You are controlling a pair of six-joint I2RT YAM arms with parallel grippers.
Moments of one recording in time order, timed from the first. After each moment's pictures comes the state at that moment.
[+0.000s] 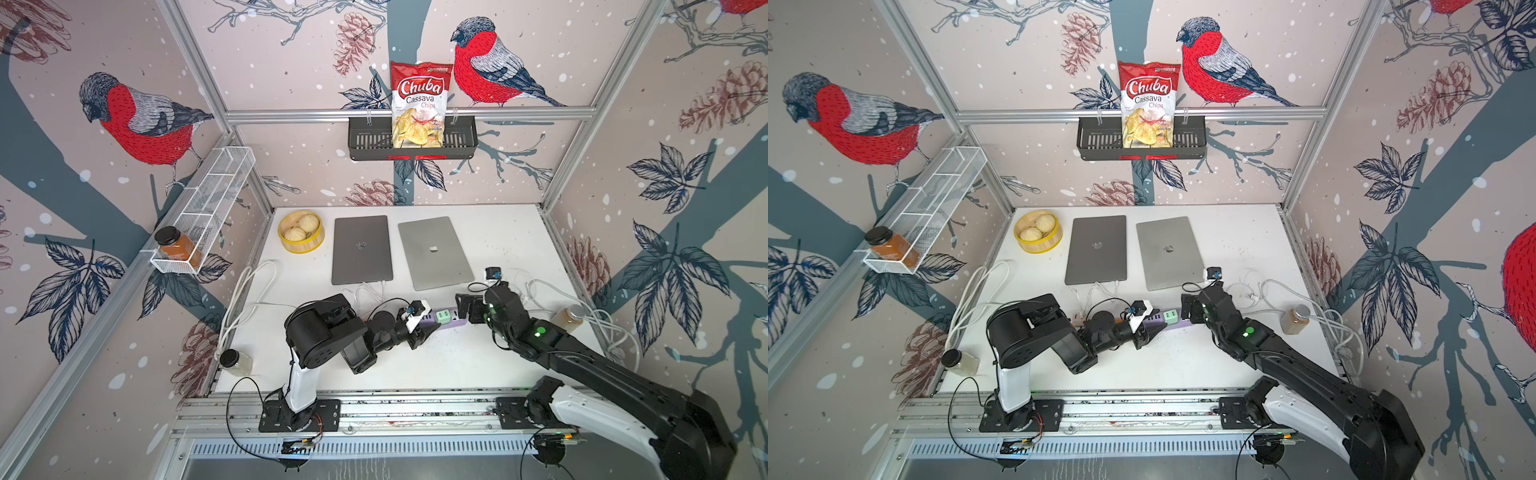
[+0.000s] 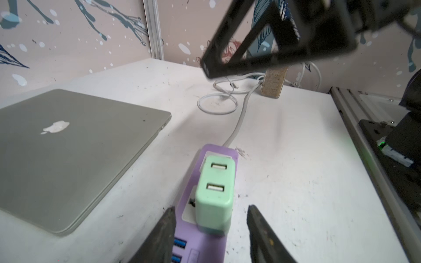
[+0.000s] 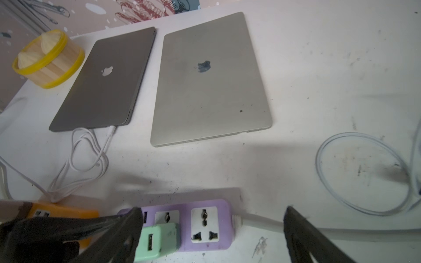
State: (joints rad) left arm -0.92 1.92 0.40 1.39 0.23 -0.02; right arm 0.81 0.96 0.51 -0.23 0.34 0.51
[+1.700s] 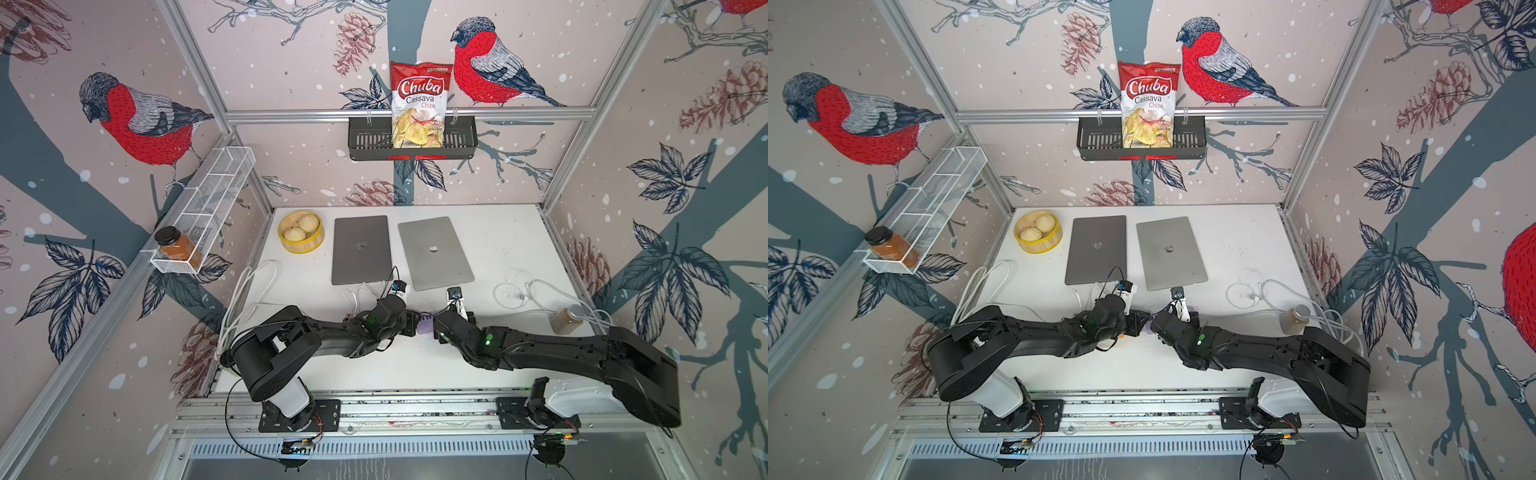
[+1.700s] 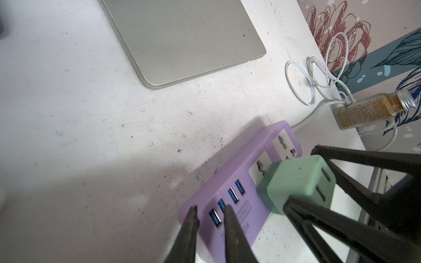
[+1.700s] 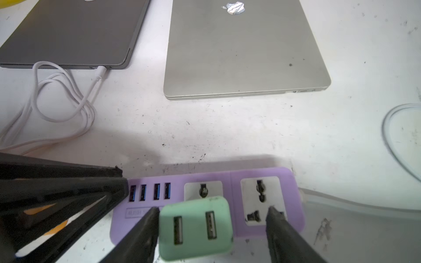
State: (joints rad) left arm -0.89 1.61 0.56 0.43 0.05 -0.68; right arm 1.11 1.33 0.55 -0.13 0.59 0.69
